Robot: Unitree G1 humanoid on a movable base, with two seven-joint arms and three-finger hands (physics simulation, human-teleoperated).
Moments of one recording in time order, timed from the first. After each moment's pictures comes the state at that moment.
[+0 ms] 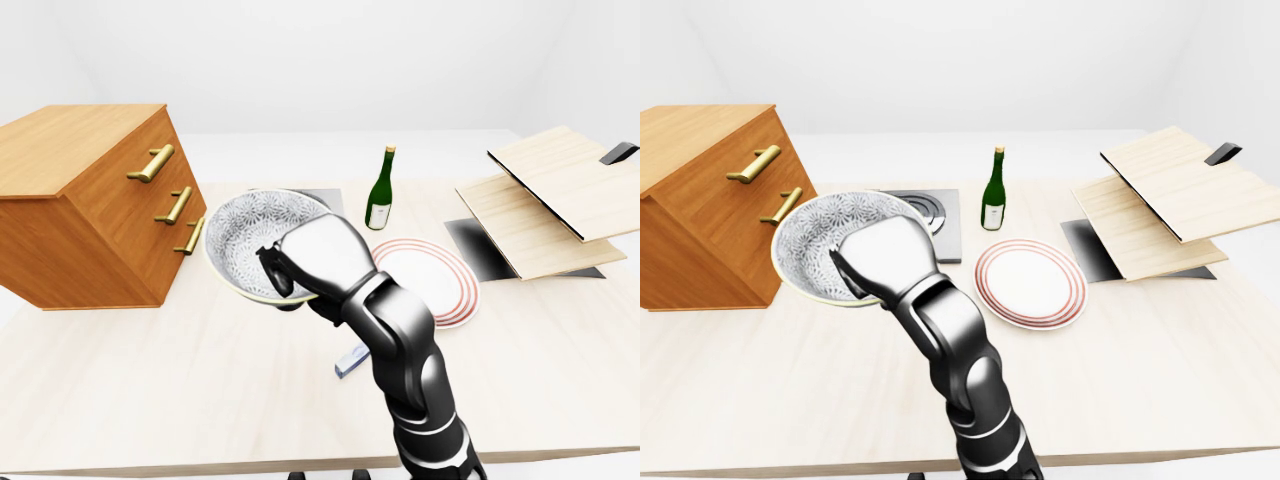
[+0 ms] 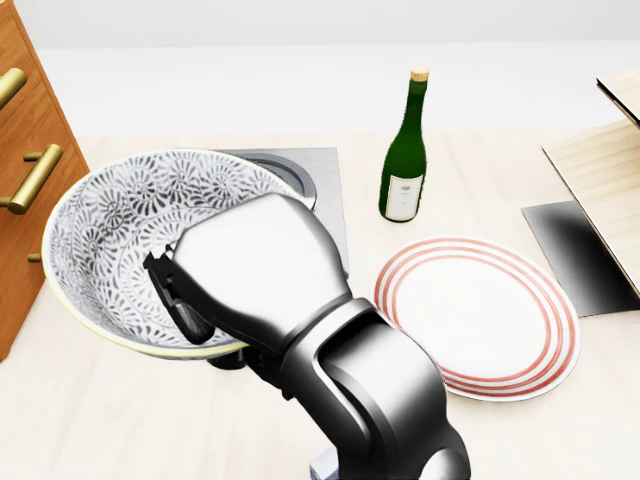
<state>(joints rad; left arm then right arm) -0.27 0.71 0.66 -0.98 -1.35 0.09 0.52 -0.40 0.22 0.34 -0.42 -1.37 -0.09 0.70</state>
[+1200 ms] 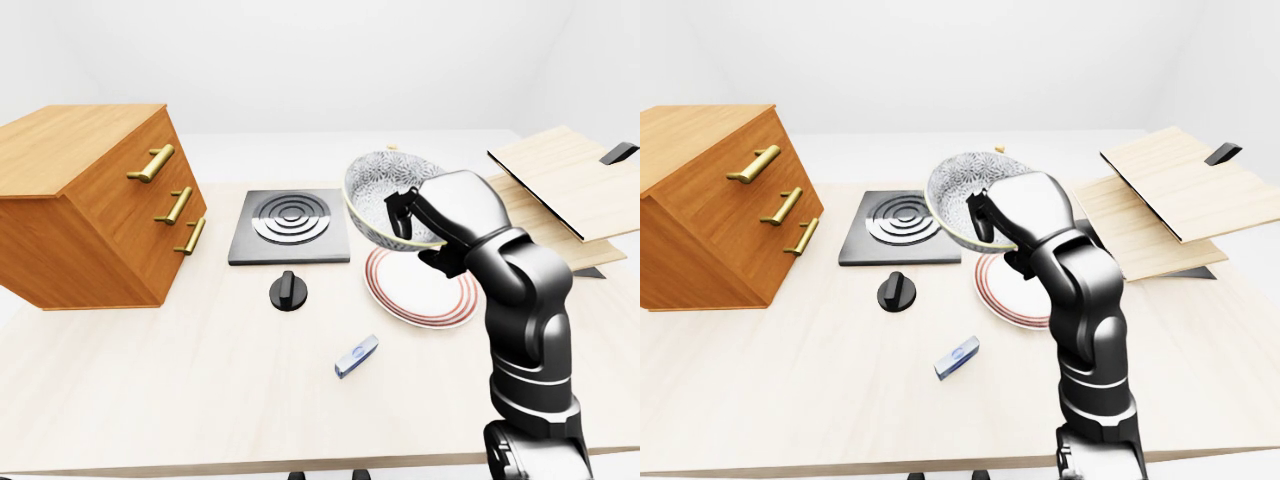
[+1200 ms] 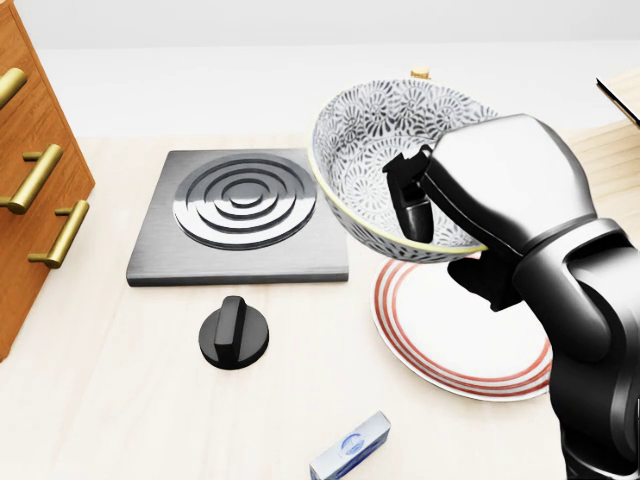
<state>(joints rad) -0.26 0.70 0.66 -0.98 -1.33 0.09 0.52 -0.50 -0.25 -0.07 -0.42 -1.08 -0.09 0.70</state>
